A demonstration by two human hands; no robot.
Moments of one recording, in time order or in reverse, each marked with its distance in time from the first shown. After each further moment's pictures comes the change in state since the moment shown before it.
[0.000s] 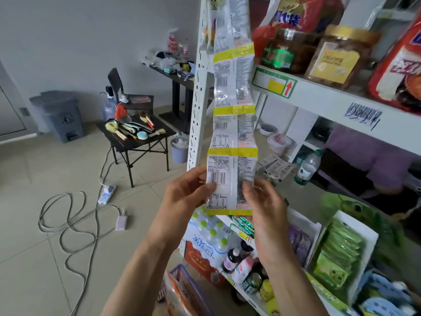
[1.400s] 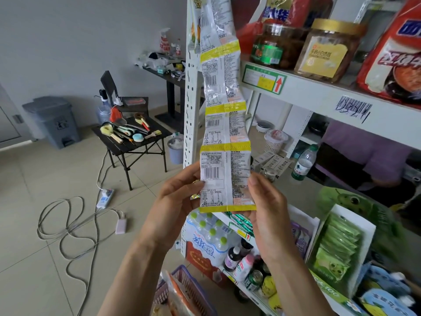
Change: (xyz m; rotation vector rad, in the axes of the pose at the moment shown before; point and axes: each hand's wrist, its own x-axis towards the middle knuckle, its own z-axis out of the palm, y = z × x) left_hand 0.006 0.001 -0.001 -0.201 -0.079 -0.082; right_hand 0.006 -0.002 -0.009 0.067 -0.045 0.002
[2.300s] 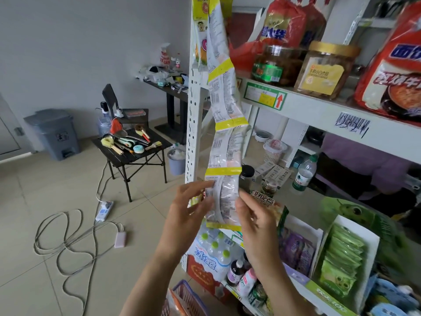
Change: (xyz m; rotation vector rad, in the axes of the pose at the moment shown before) left_hand 0.004 -0.012 -0.007 0.621 0.207 0.204; right_hand 0.001 0.031 0.014 -0.331 0.030 -0.251
